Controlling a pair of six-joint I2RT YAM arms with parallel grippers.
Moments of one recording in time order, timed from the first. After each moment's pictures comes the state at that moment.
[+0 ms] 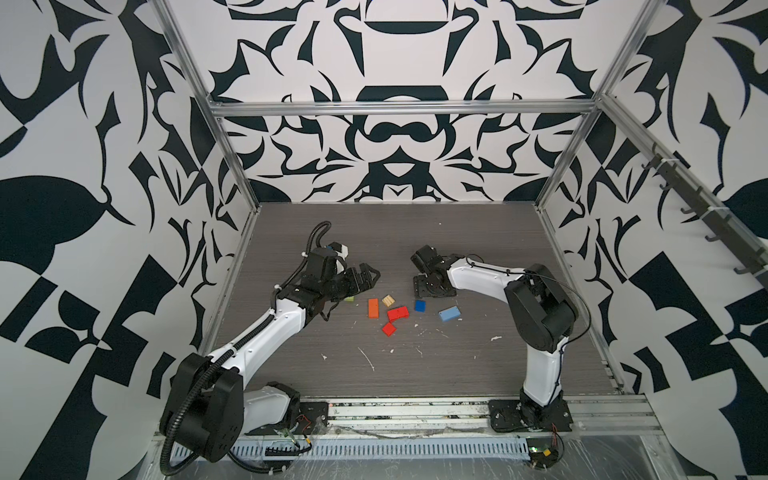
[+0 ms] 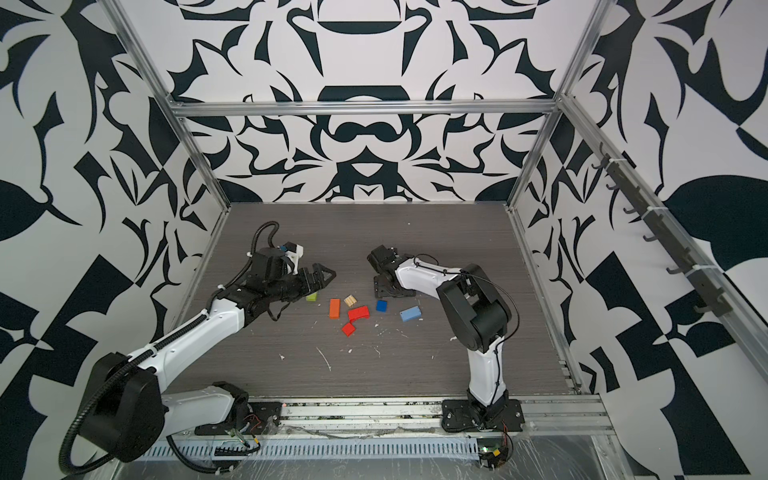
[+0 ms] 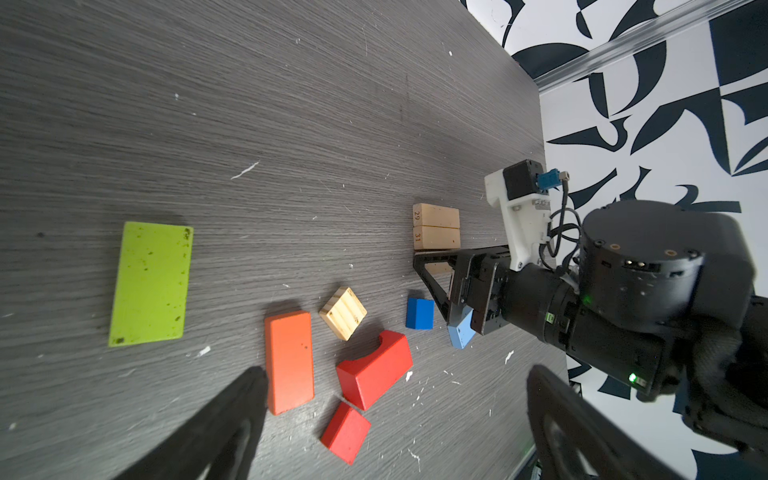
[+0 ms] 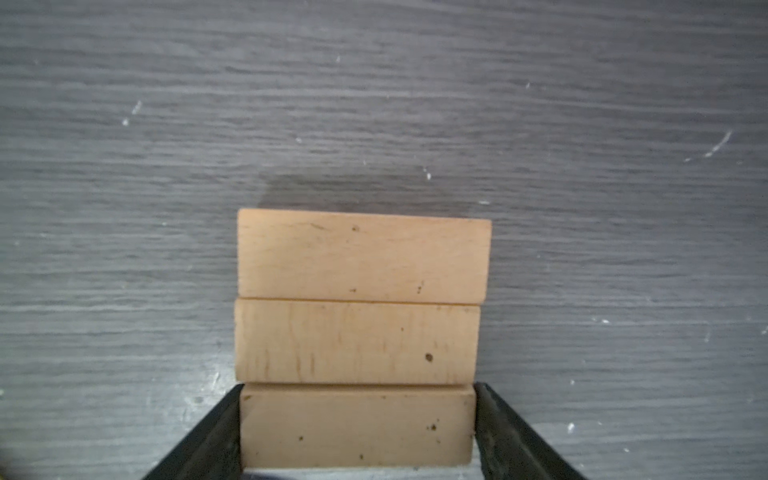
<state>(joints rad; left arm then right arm) -0.42 1.24 0.76 -0.18 0.37 -0.73 0.63 1.94 1.26 -0.59 0.21 0.57</state>
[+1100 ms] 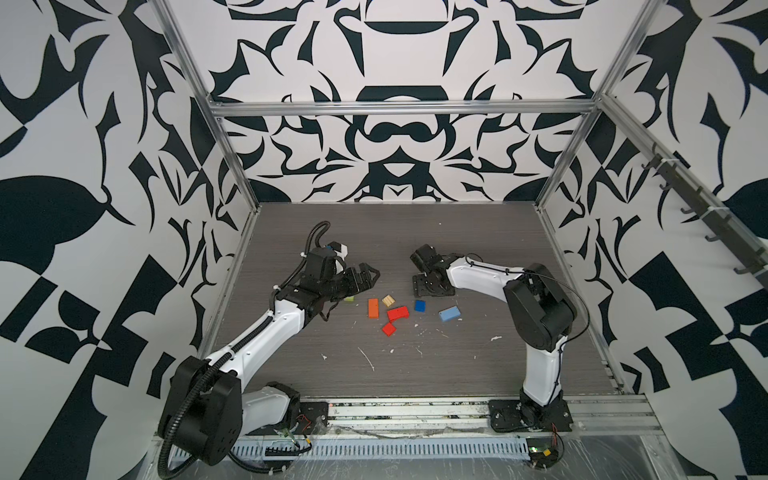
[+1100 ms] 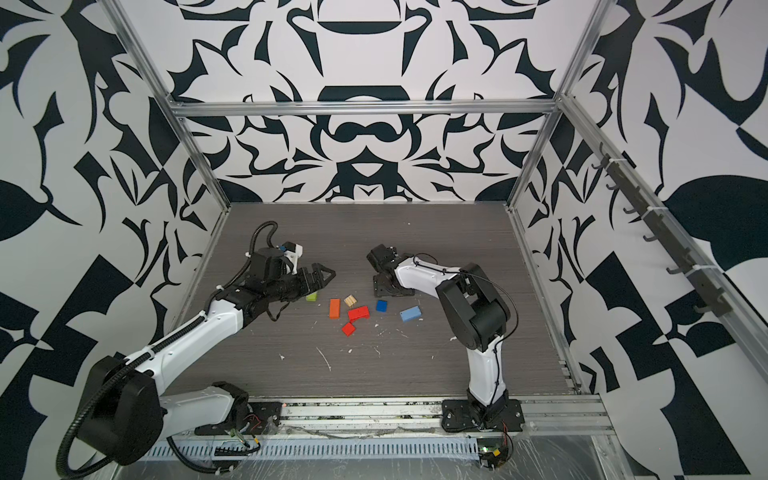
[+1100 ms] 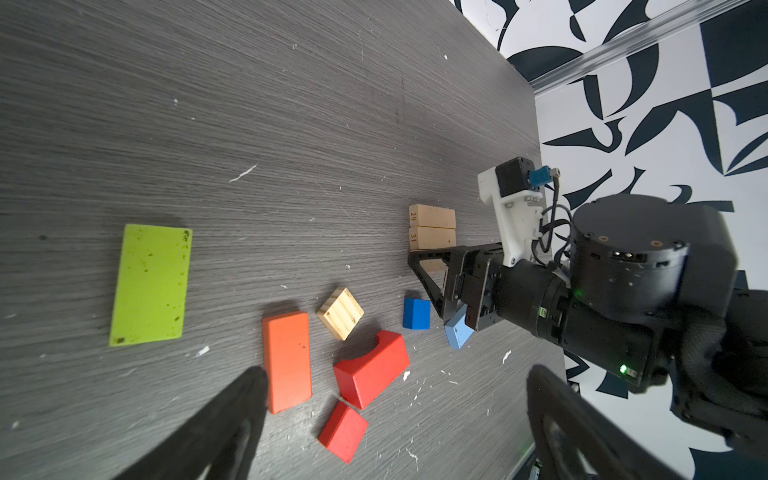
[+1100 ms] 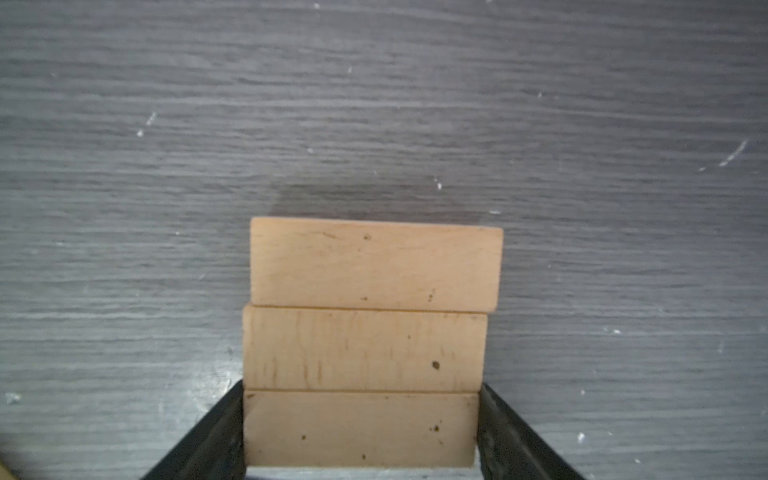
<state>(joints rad) -0.42 1.23 0.76 -0.19 0.37 -0.72 0.63 1.95 1.28 -0.59 0.20 0.57</state>
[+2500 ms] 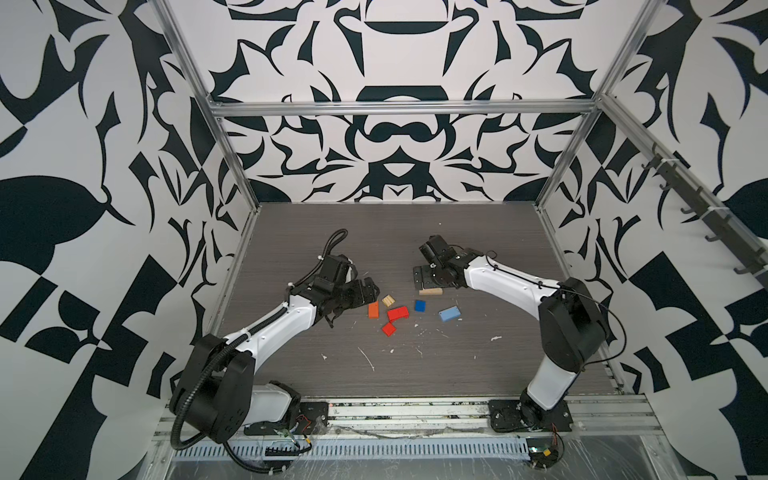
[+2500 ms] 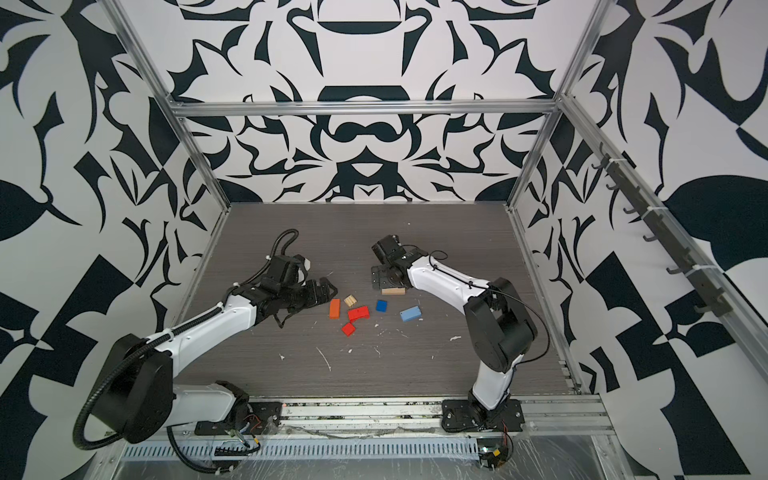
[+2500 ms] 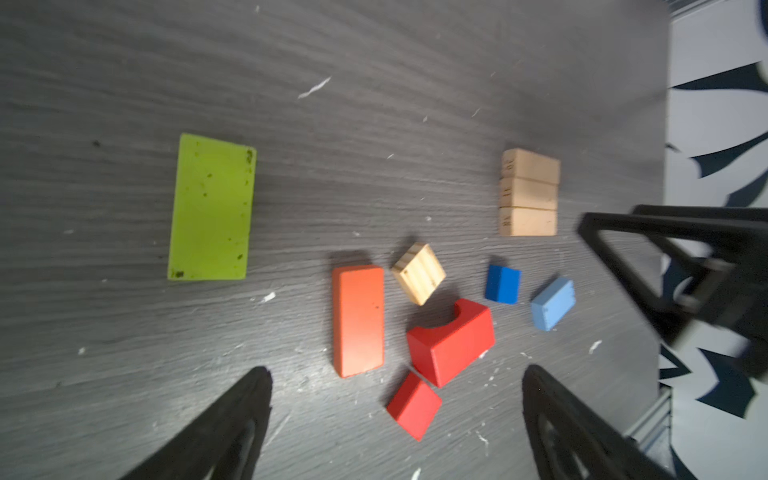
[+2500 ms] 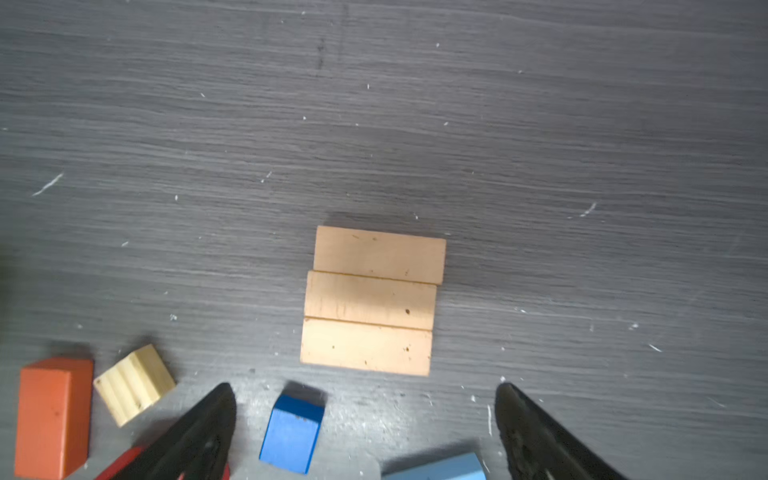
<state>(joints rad) -0.50 1.35 0.76 -0.31 0.23 -0.68 0.63 1.72 1.24 -0.63 0.20 0.49</state>
